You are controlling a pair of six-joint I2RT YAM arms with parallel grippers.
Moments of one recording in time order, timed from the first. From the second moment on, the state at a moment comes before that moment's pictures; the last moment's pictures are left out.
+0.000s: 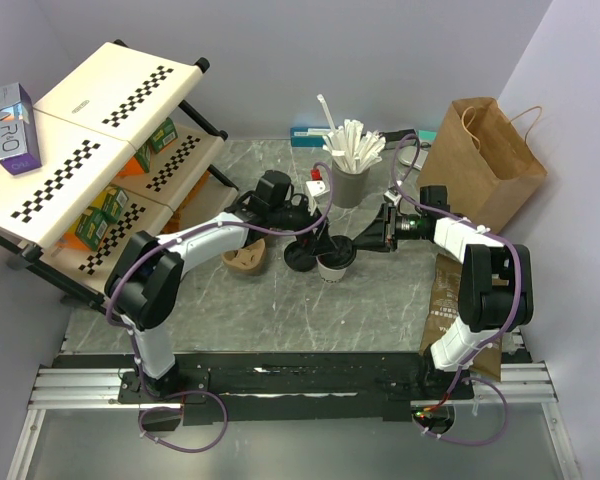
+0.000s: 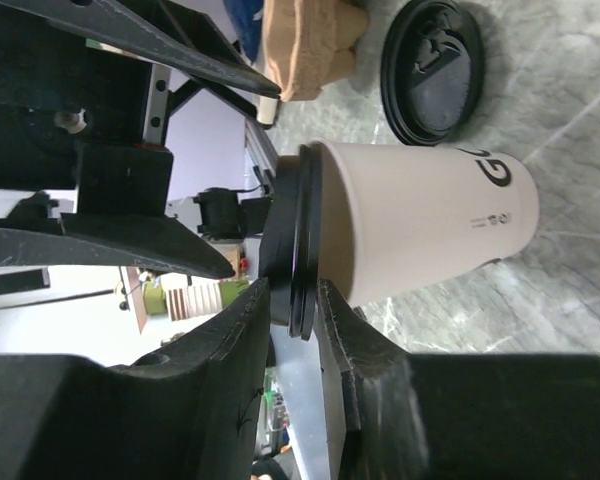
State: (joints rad) left arm -0.66 1.80 1.28 0.05 0.73 0.07; right arm -0.03 1.65 0.96 -0.31 -1.23 0.41
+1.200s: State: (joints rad) left arm -0.66 1.82 1.25 0.04 0.71 0.07; right arm -0.01 1.66 1.01 -0.42 -1.12 0.33
